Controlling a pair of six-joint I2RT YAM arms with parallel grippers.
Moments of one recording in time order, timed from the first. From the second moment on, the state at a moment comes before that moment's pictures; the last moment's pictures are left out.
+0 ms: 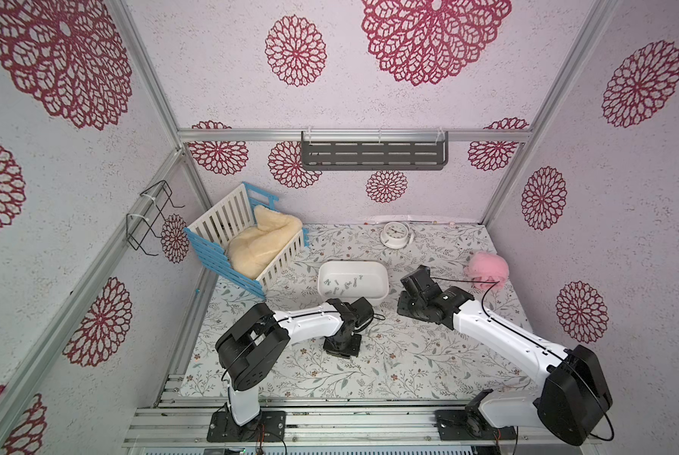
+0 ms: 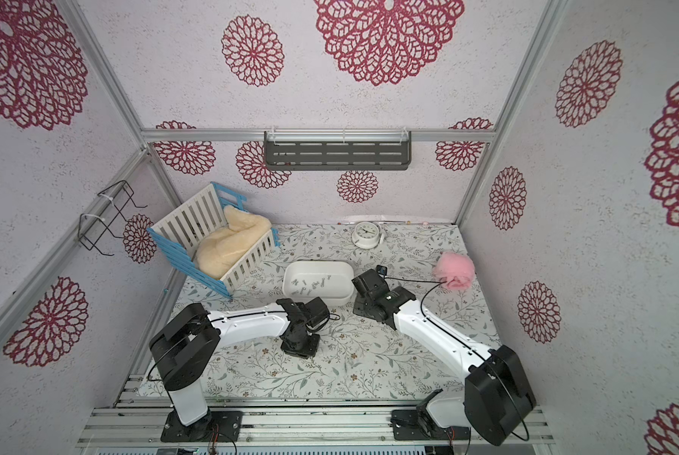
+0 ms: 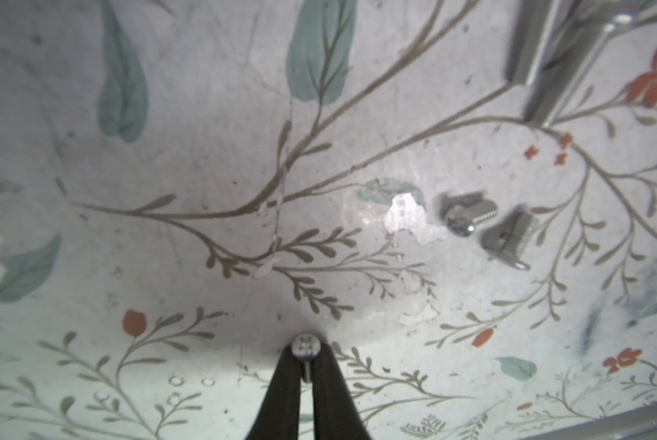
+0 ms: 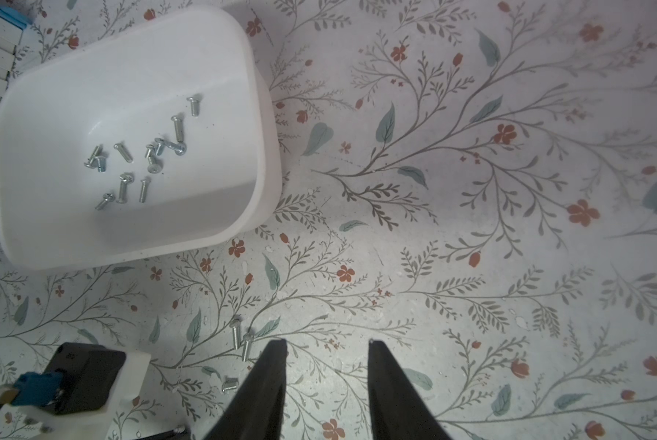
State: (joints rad) left arm -0.91 1.85 1.14 -0.80 0.09 -0.67; right arm 0.58 1.35 1.00 -0.70 0.20 0.76
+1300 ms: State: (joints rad) left arm -0.52 2.08 2.02 -1.16 -0.06 -0.38; right arm 0.58 1.31 1.00 -0.70 0.16 0.76
